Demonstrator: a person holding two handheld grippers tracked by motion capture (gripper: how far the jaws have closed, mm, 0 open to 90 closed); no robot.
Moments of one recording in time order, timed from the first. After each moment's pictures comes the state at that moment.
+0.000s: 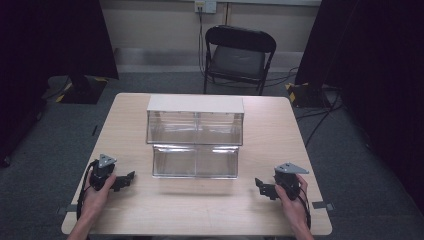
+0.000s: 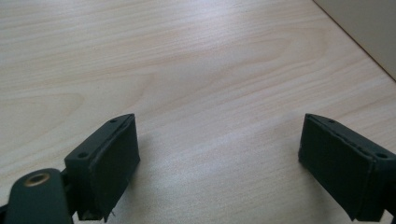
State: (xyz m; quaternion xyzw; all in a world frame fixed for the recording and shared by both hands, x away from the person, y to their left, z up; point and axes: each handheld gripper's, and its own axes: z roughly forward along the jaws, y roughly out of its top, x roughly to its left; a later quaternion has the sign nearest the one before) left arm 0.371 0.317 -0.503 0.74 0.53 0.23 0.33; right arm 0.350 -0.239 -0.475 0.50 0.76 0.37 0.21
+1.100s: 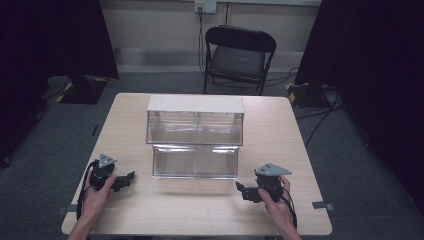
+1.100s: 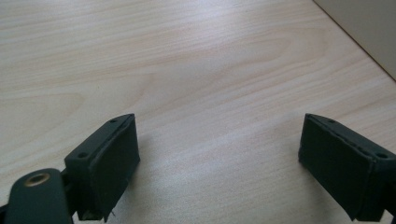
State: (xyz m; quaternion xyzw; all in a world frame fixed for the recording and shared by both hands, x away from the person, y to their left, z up) left arm 0.371 0.317 -0.503 0.74 0.53 0.23 0.33; right arm 0.340 -0.187 -0.459 0.42 0.79 0.41 0.18
